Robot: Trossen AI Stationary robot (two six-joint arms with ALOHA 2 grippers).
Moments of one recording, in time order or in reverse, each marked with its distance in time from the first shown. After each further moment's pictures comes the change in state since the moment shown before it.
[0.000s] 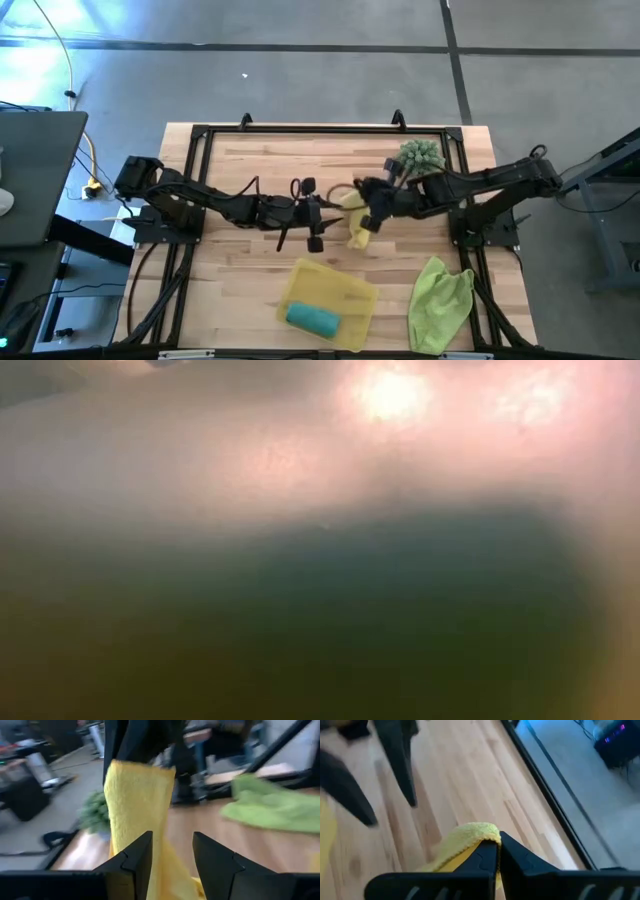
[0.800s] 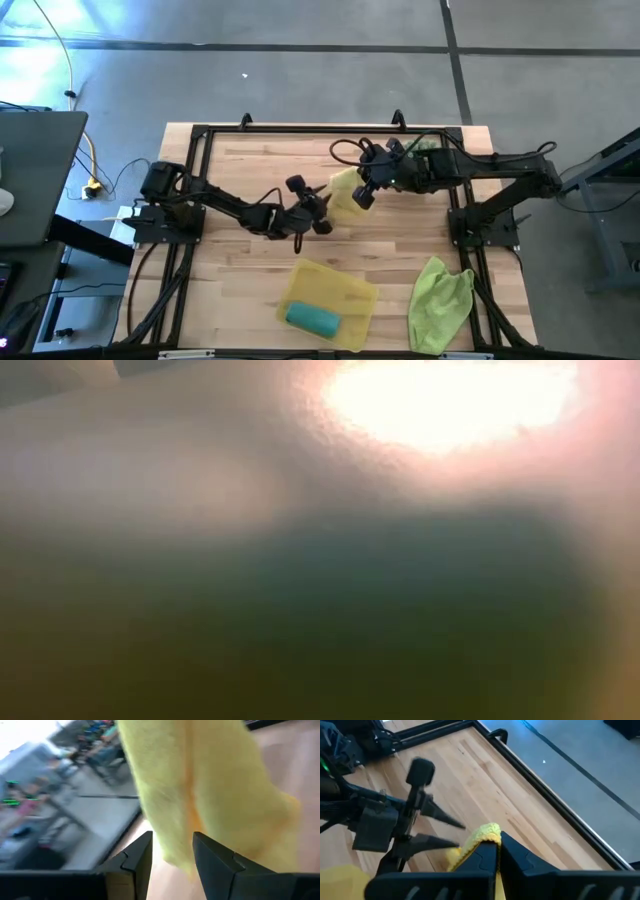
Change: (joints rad) left arm 0.018 0.204 -0.027 0.016 -0.550 0.041; right arm -0.153 -0.004 0.133 0.020 -0.132 0.106
